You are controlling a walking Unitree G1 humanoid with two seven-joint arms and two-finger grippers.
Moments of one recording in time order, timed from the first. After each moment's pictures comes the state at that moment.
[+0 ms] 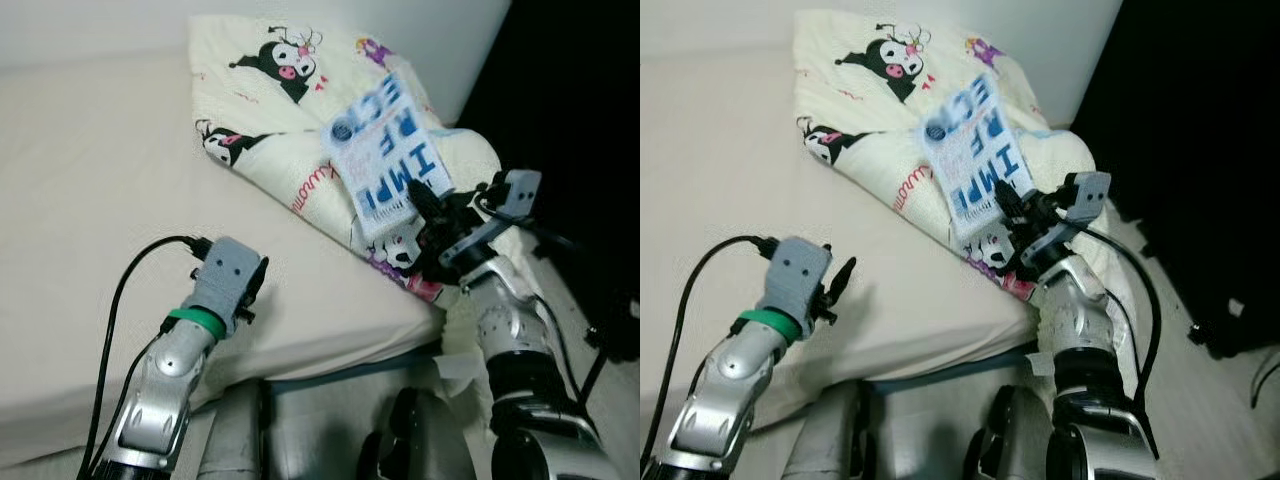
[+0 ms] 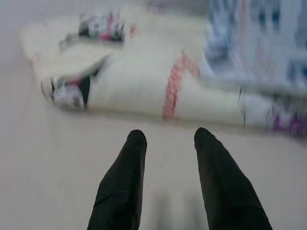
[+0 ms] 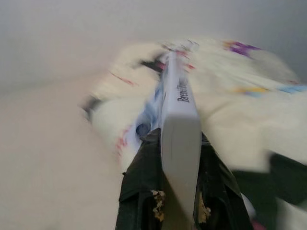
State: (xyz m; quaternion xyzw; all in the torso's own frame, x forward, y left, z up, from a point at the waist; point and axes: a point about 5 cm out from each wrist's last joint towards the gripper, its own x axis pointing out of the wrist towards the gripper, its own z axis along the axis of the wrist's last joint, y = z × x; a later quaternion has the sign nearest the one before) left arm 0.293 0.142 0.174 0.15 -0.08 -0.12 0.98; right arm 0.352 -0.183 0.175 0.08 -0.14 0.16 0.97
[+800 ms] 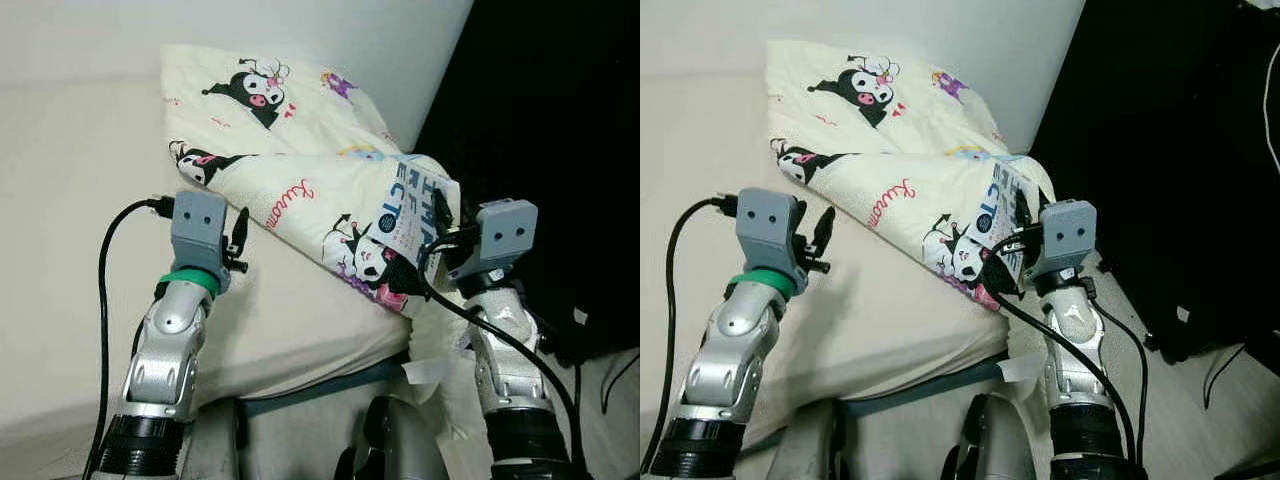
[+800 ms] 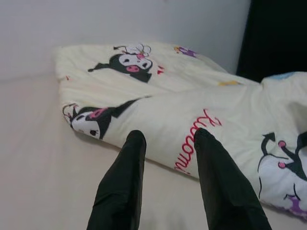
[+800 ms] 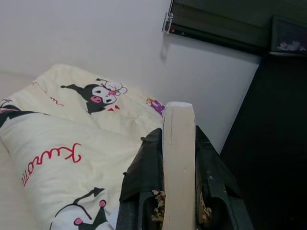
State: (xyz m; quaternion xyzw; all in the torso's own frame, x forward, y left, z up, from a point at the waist) left arm 0.323 0.149 0.190 0.07 -0.10 -0.02 0.99; right arm 0.328 -0.173 0.190 -0.09 -0.24 0.06 0.96
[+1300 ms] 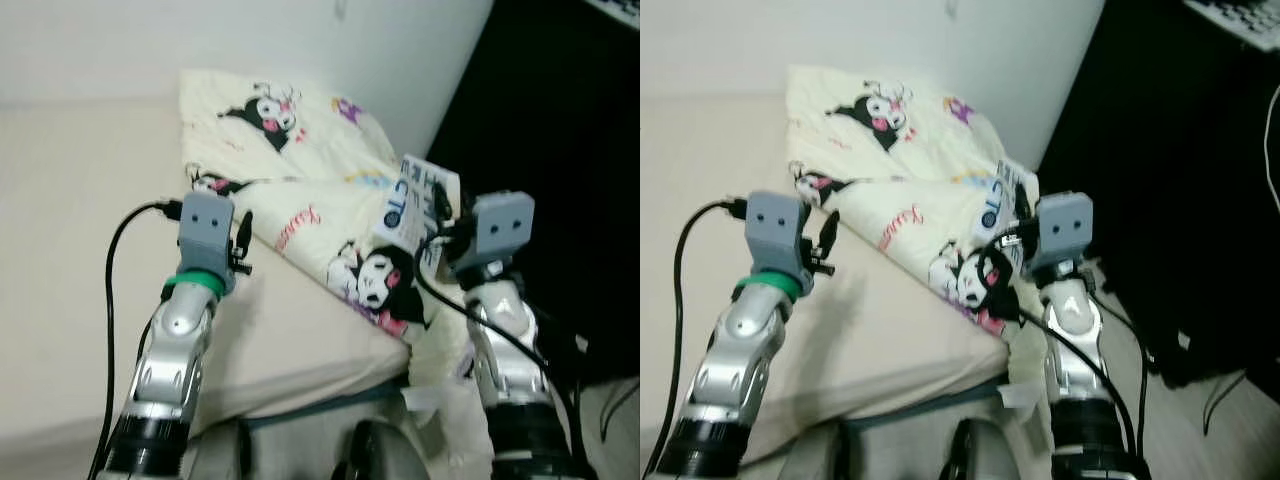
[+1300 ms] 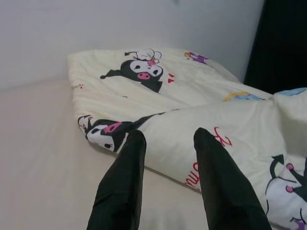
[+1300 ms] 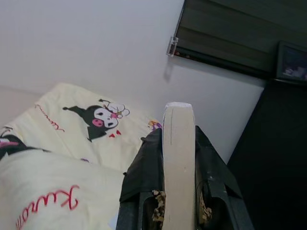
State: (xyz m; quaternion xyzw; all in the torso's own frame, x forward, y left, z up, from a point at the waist) left arm 0.324 0.142 0.177 0.07 -0.08 -0.03 0.99; right arm 0.330 -0.169 0.195 -0.10 -0.25 0.05 0.96
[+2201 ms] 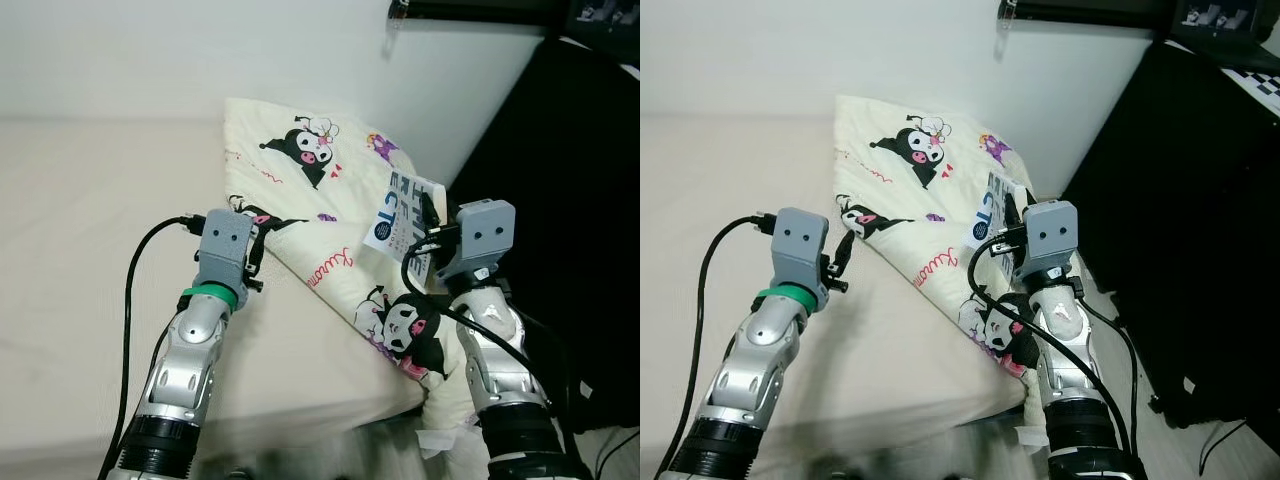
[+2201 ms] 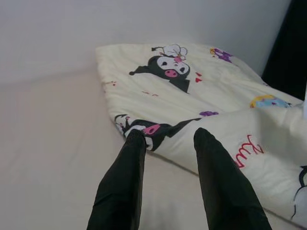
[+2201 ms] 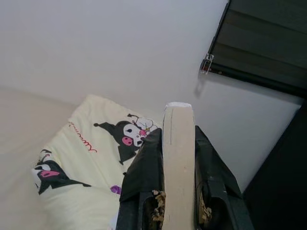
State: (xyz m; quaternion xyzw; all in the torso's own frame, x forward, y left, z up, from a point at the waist) left arm 0.328 0.132 0.155 0.08 -0.04 -0.04 0.99; right arm 0.334 -0.163 0.181 -0.09 -0.22 0.06 0.97
